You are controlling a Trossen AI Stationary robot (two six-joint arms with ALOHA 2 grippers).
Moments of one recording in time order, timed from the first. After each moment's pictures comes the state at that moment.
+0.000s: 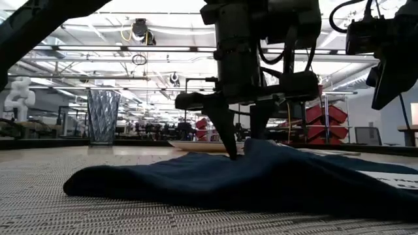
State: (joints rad) left arm -0.15 2.44 2.14 -1.14 -0.01 -1.27; right arm 0.41 0.95 0.60 -0.73 0.18 0.89
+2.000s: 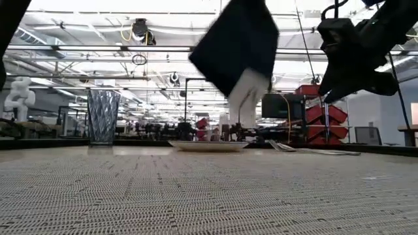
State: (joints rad) left arm -0.09 1.93 2.19 -1.12 -0.31 -0.43; right arm 0.24 1.00 0.60 -0.54 0.40 1.25
